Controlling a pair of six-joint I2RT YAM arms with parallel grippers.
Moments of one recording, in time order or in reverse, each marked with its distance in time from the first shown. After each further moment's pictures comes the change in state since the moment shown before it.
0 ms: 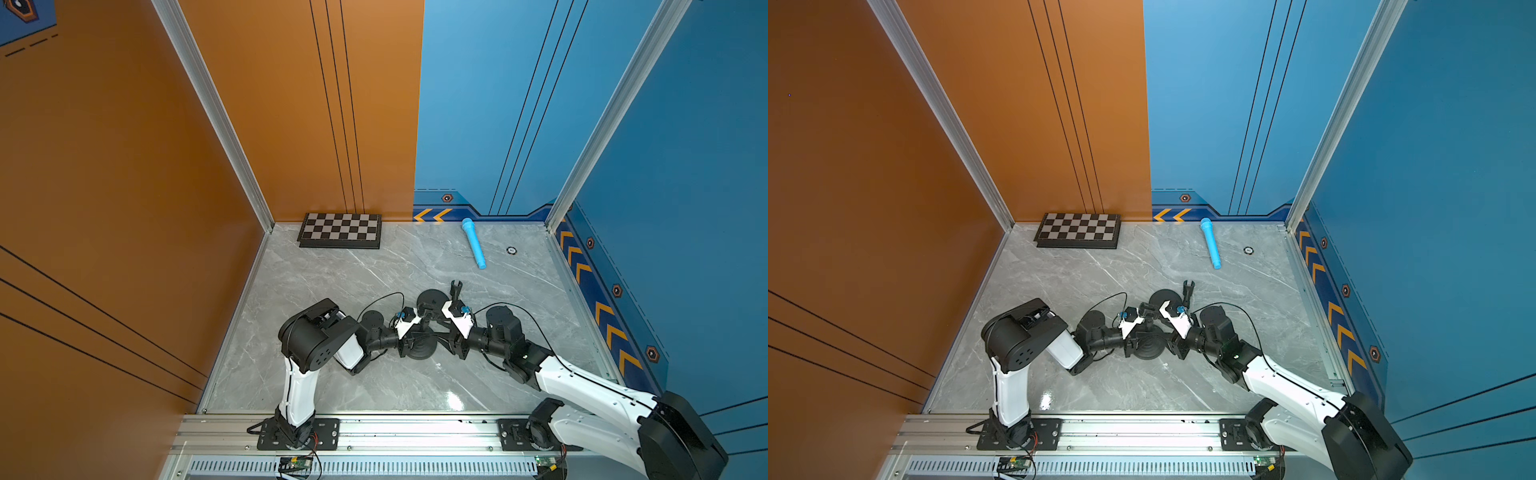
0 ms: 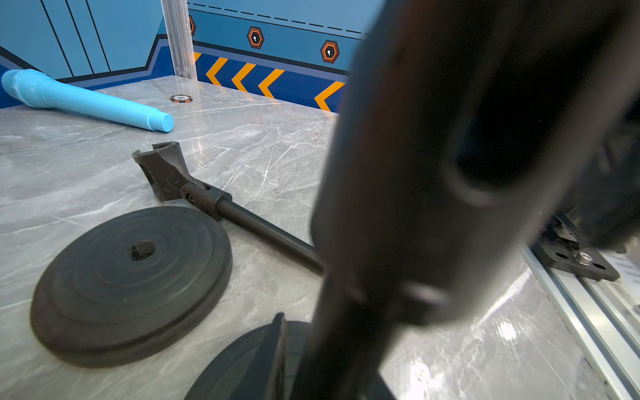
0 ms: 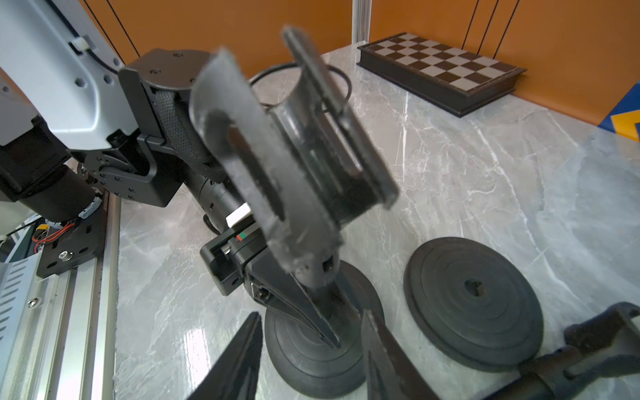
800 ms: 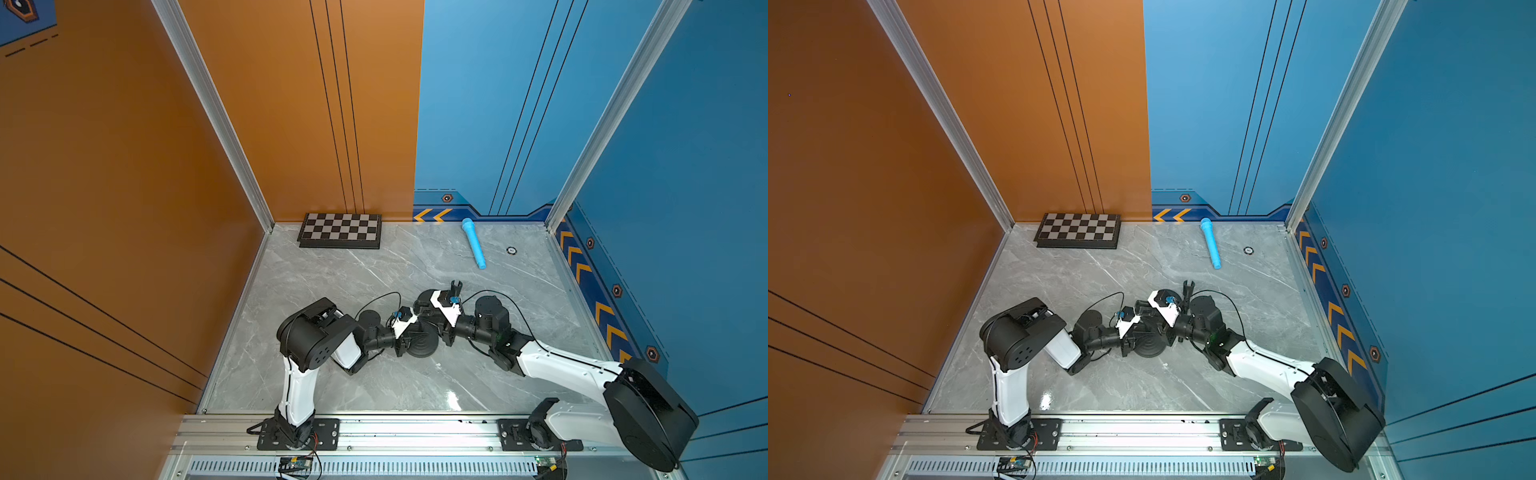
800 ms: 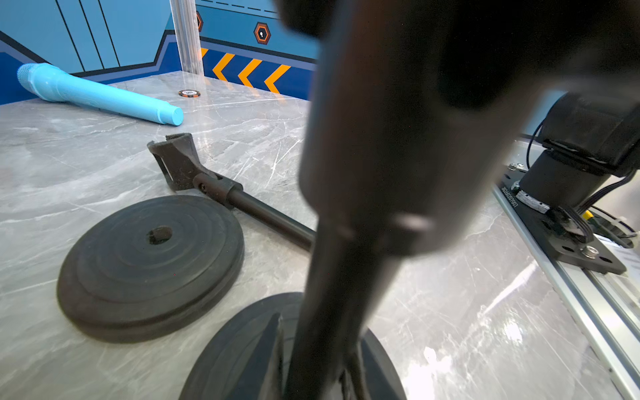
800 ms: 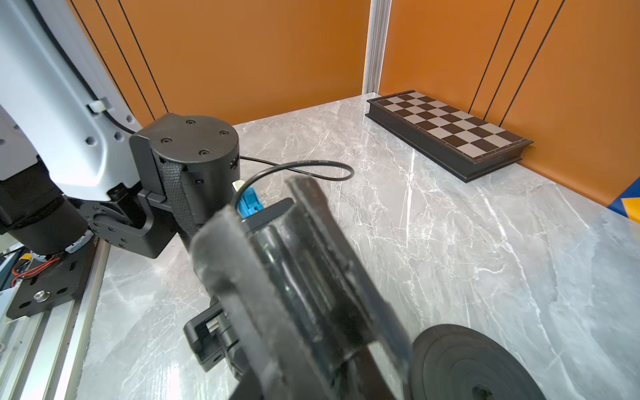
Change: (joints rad) left arm 0.031 -0.001 -0.021 0.000 0.011 0.010; right arm 0.029 0.217 0.092 0.226 -0.029 -0.025
